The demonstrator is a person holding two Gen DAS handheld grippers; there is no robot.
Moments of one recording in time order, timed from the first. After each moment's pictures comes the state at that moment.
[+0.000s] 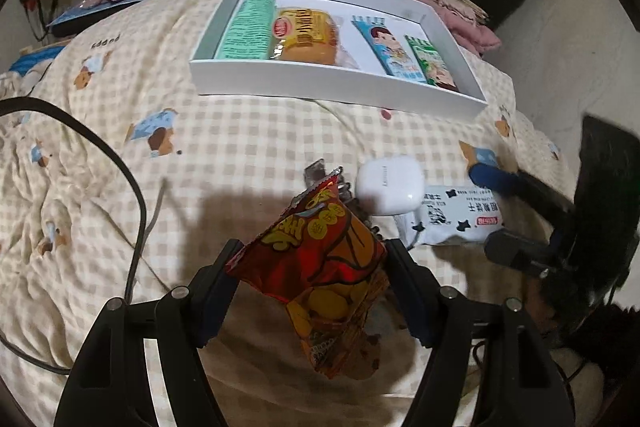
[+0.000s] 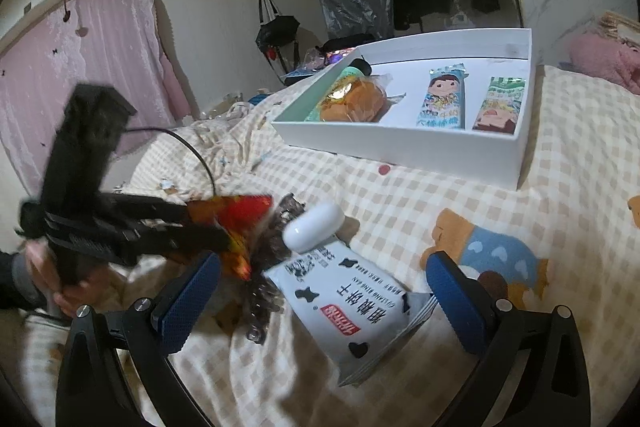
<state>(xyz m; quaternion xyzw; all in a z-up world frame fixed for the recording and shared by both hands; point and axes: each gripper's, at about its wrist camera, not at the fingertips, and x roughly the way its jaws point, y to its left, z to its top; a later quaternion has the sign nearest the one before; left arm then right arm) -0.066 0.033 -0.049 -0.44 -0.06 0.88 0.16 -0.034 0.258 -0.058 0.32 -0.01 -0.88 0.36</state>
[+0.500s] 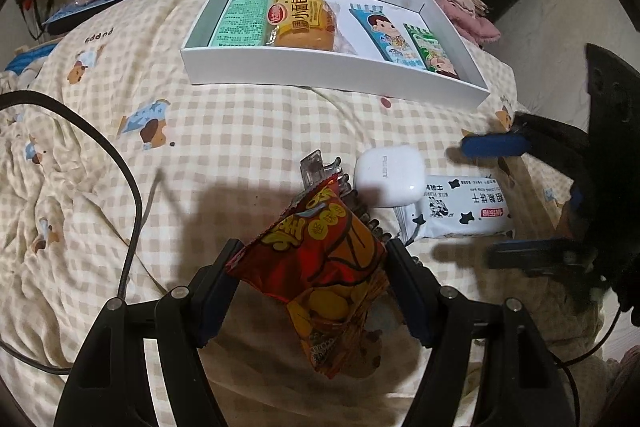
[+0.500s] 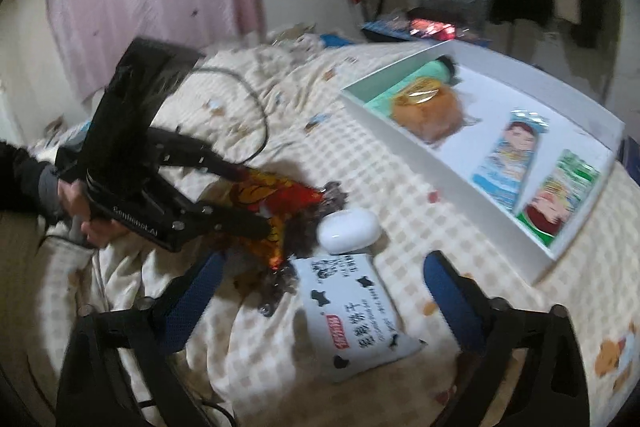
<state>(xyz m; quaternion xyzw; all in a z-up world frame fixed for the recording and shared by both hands) -0.068 0.034 -0.057 -0.45 -0.06 0.88 0.16 -0.042 0.224 -0.036 0.36 0.18 -0.80 0.45</state>
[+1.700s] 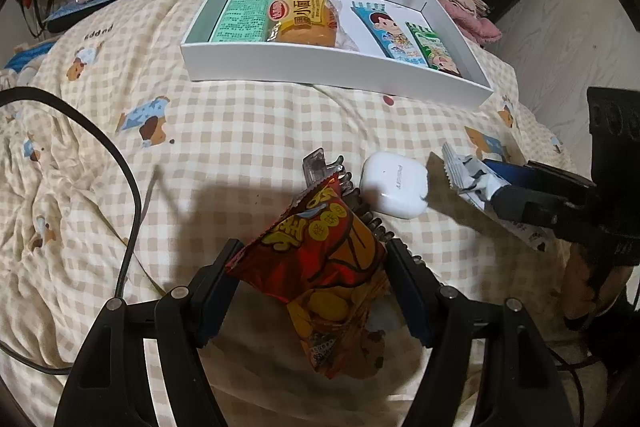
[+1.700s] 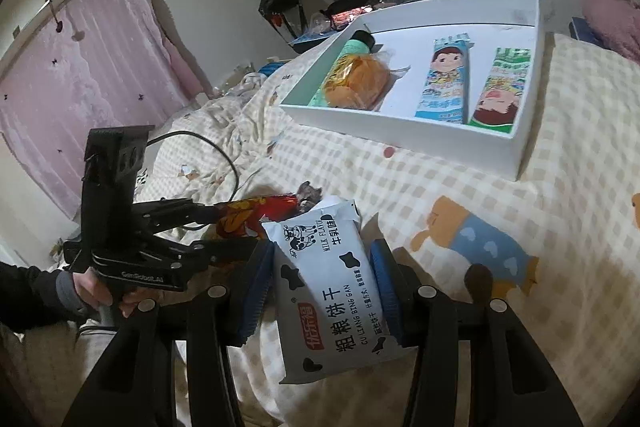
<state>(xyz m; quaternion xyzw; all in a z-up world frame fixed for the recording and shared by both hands) -0.069 0.033 -0.061 -0.45 -0.07 0.87 0.16 -0.048 0.258 -0.041 0.39 -0.03 -0.84 0.37</state>
